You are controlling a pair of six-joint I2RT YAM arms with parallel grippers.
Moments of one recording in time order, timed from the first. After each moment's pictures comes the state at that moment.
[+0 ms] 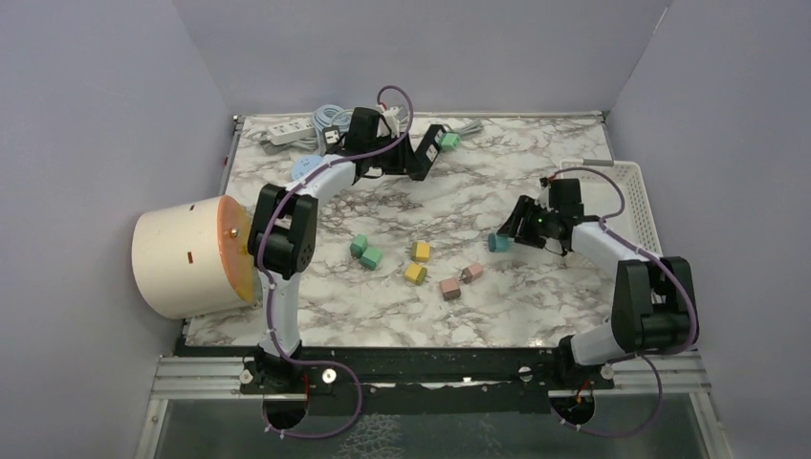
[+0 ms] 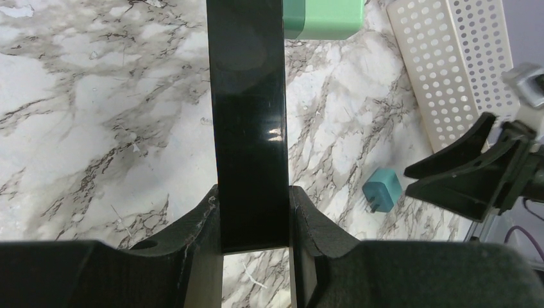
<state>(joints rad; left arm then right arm) -0.35 2.10 1.63 -0.09 0.60 -0.37 0.06 1.51 0.74 -0.16 -0.36 0.43</state>
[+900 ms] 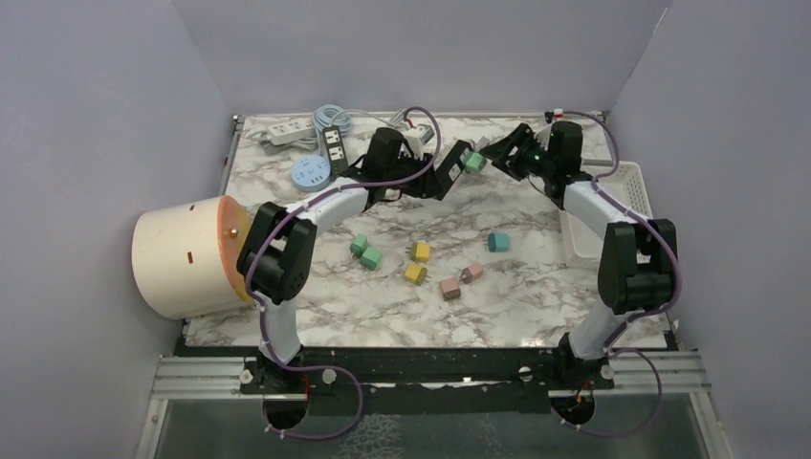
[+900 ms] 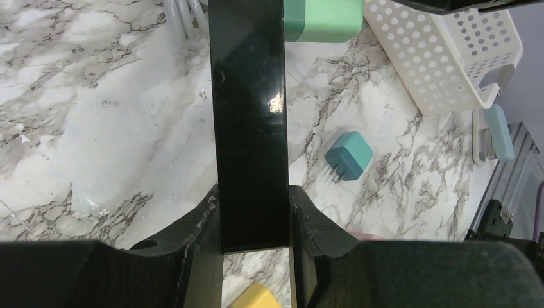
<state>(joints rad) -0.51 1.90 1.38 0.01 0.50 -0.29 0.08 1.69 1.12 0.17 -0.50 0.76</state>
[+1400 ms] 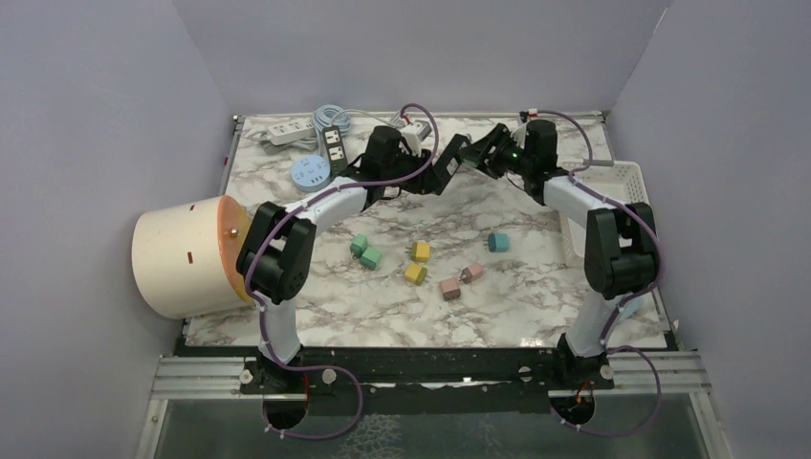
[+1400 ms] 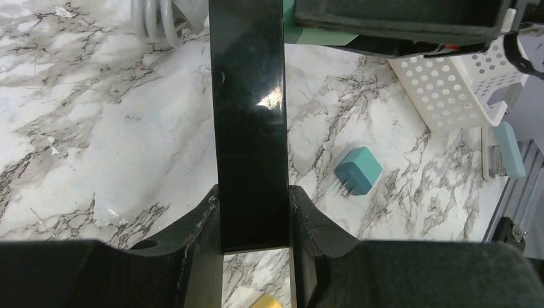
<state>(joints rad) -0.51 1.90 1.38 0.06 0.47 -0.29 0.17 1.82 1.20 0.26 -0.52 0.86</state>
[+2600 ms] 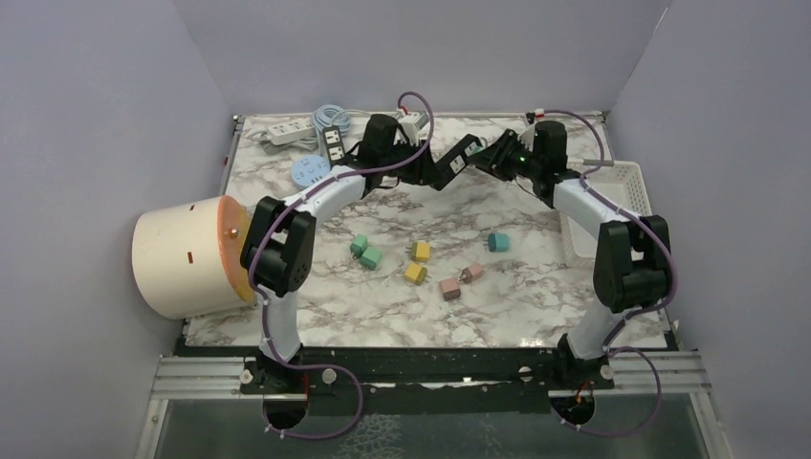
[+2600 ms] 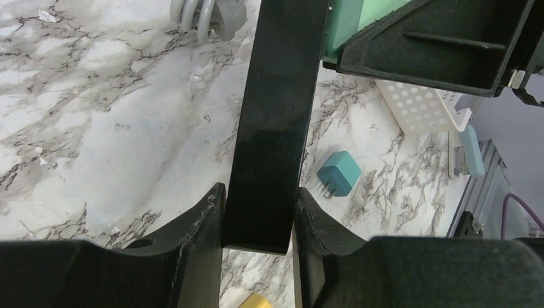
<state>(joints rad) -0.45 1.96 1.50 -0.03 0.54 -0.34 0.16 1.73 1.18 0.13 -0.52 0.73</state>
